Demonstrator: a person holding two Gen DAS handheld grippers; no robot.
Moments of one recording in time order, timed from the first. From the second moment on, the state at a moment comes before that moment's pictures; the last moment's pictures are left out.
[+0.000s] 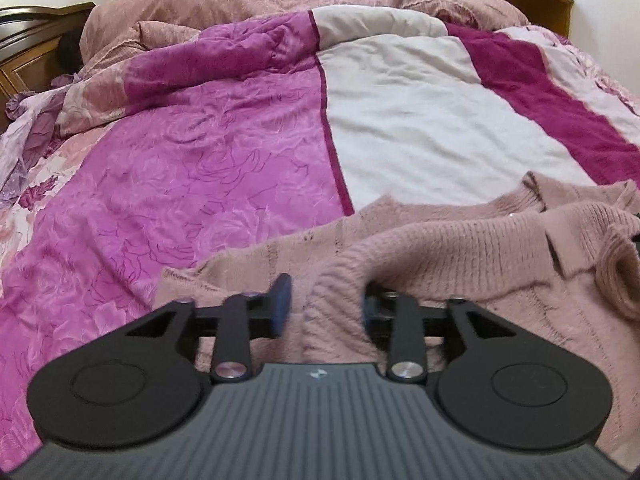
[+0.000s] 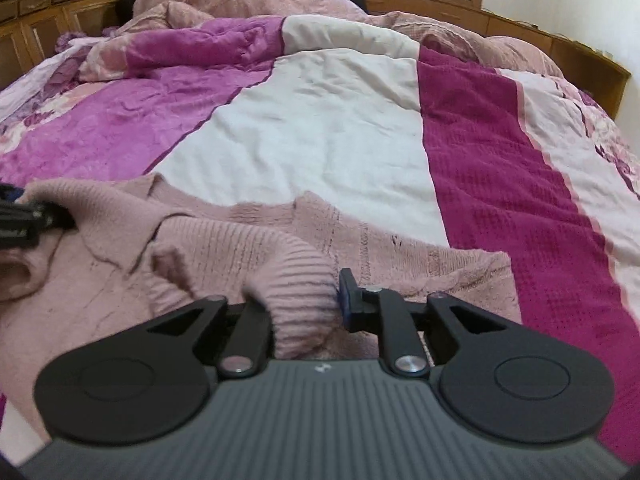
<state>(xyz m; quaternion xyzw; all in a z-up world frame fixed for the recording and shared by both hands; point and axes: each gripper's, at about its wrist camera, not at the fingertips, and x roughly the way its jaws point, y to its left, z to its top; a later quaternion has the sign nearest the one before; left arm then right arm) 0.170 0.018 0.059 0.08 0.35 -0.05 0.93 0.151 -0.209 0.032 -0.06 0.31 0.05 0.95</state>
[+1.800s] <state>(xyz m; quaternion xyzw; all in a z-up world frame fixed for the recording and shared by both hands) 0.122 0.063 0.080 0.16 0.32 0.01 0.93 0.080 -0.201 0.041 -0.08 0.28 0.12 0.95</state>
